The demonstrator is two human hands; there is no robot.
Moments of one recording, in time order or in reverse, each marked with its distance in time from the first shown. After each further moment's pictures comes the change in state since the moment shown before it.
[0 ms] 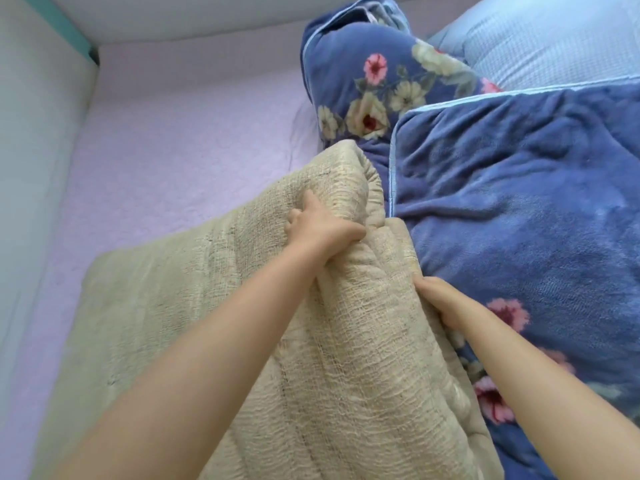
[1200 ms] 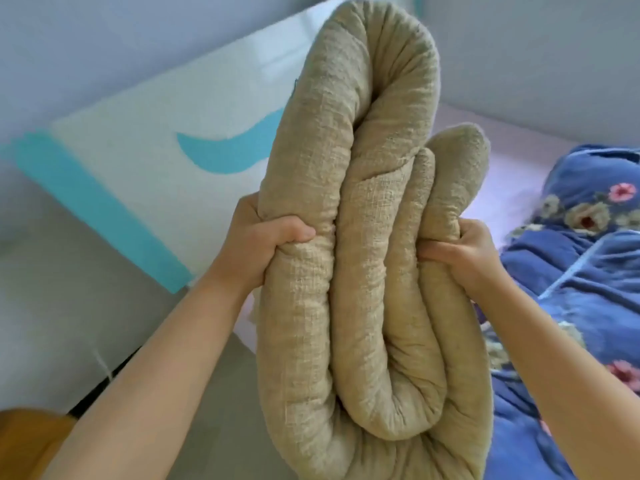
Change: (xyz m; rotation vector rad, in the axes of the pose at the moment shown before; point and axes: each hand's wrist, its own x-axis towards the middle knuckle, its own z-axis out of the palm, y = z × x) left_hand -0.492 -0.232 -0.129 -0.946 0.737 0.390; right_hand -0.381 0.035 0.176 -0.311 -0.518 -1.096
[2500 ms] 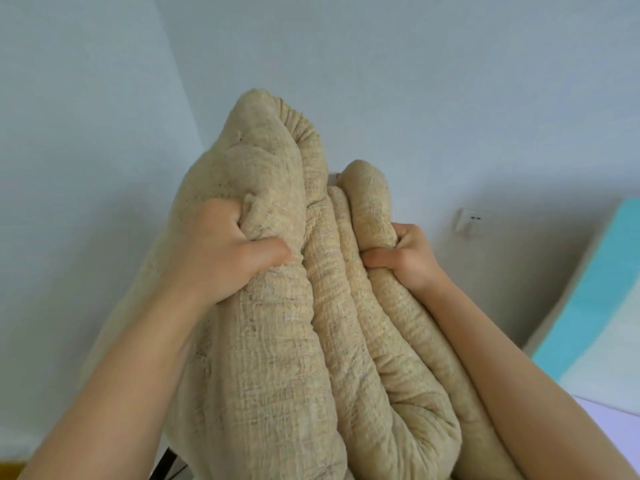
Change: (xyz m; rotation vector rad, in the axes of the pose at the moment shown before) left_hand -0.424 0.093 -0.455 0.661 1.284 -0.069; right_hand -0.246 -0.172 0.650 0.085 -1.382 -0.236
